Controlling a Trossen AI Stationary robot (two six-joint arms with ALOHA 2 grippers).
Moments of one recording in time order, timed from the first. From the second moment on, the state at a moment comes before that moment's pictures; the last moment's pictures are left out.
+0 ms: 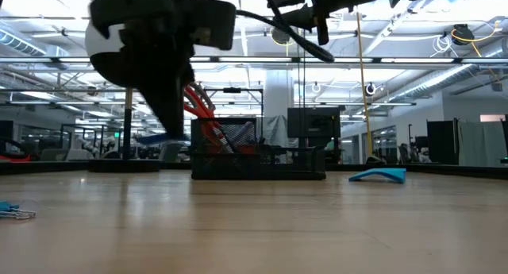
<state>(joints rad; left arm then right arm) -0.32 1.85 1.32 -0.78 -0.10 -0.43 -0.15 1.29 0.89 0.34 0.18 0.40</state>
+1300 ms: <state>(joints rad) 0.07 1.85 1.38 -0.78 -0.13 -0.08 -0.24 1.09 0.89 0.18 0.18 0.35</state>
